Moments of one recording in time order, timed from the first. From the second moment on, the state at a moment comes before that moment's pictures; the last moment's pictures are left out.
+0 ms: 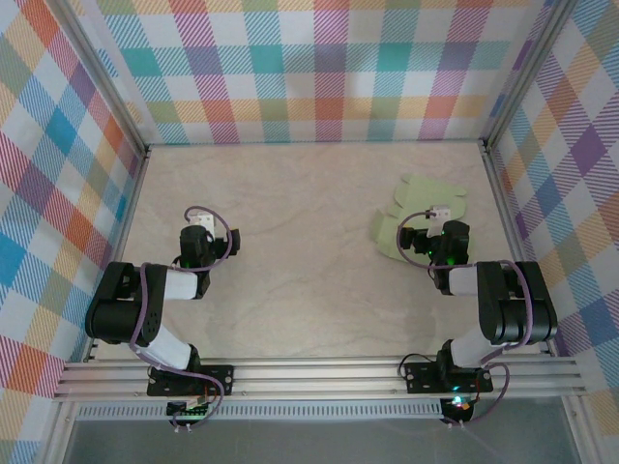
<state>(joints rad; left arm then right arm) -0.07 1.56 0.41 0.68 -0.09 -0.08 0.00 1.54 0.40 0.70 -0.17 0.02</state>
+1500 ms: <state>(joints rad) -0.76 2.11 1.53 -0.05 0.17 -0.66 0.00 0.90 0.48 0.07 -0.25 0.37</state>
